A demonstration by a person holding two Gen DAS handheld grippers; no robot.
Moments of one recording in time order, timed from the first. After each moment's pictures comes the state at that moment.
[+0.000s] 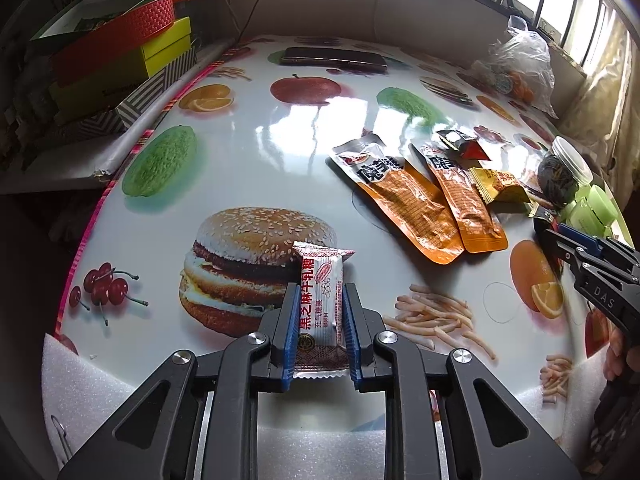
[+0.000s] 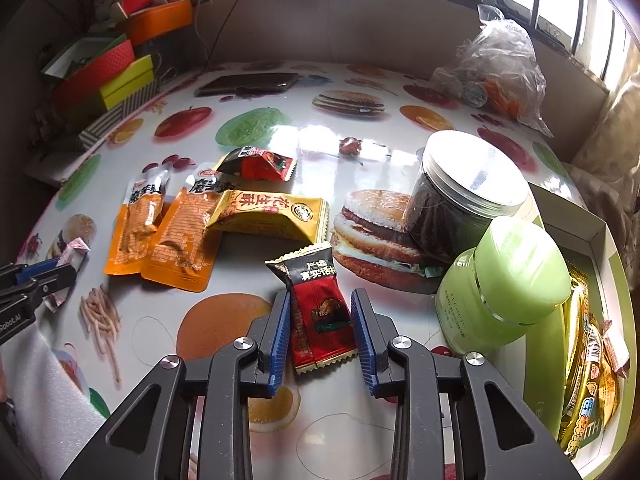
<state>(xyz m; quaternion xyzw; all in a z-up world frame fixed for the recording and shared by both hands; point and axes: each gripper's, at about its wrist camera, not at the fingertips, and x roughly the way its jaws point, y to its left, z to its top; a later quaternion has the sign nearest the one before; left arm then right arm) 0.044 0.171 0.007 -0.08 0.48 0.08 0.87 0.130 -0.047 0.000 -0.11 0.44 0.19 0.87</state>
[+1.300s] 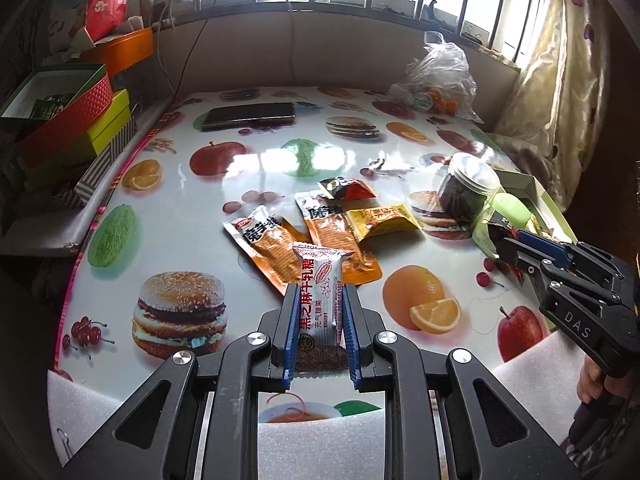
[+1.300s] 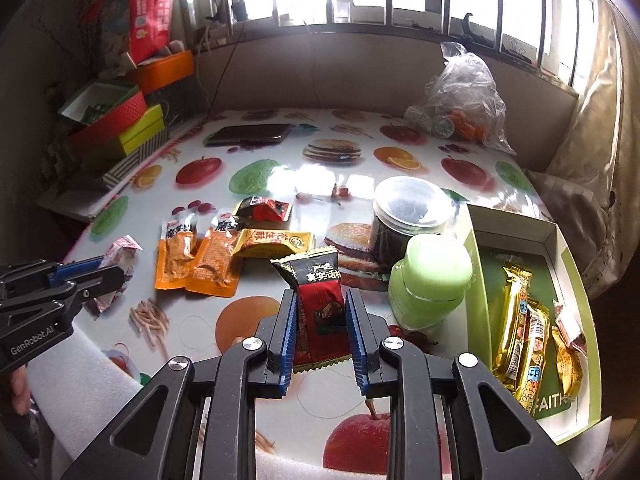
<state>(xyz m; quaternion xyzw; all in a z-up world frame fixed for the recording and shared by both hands) 0.043 0.099 0.071 -0.05 0.43 0.00 0.90 0.085 -0.081 0.061 -0.07 0.39 0.19 0.90</state>
